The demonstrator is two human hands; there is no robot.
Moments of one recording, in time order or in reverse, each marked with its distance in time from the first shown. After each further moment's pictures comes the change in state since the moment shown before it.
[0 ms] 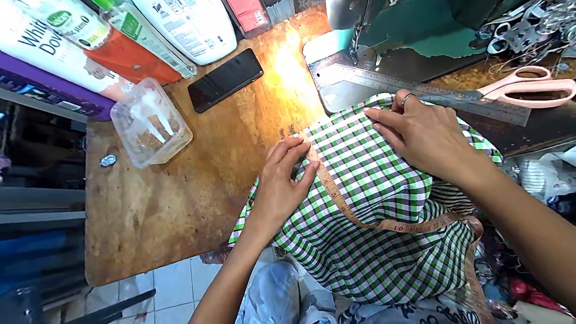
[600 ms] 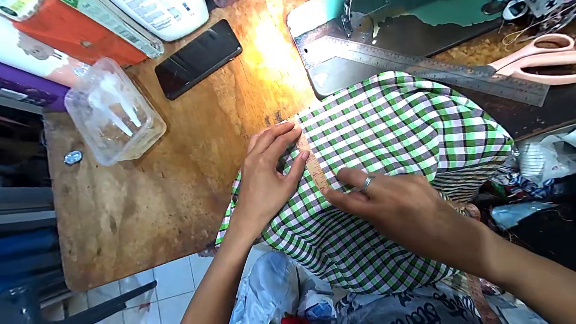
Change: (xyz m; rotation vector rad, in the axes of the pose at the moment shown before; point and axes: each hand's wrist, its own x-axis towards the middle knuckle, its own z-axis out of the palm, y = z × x) left_hand 0.003 -0.001 -0.004 0.007 -0.051 0.002; right_hand -0.059 -0.084 0.007 0.164 0.062 -0.392
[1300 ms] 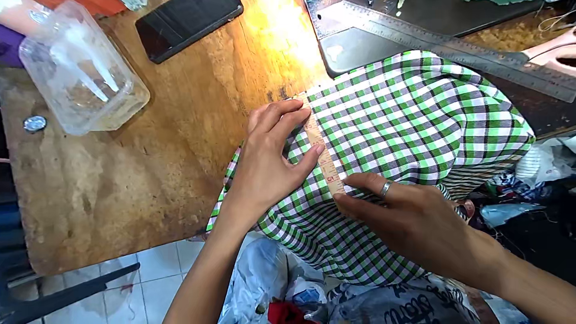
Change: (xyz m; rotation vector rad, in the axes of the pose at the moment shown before) left_hand -0.003 0.006 -0.008 0.003 -0.081 0.016; right_hand -0.016 -0.013 0.004 0.128 -0.027 0.096
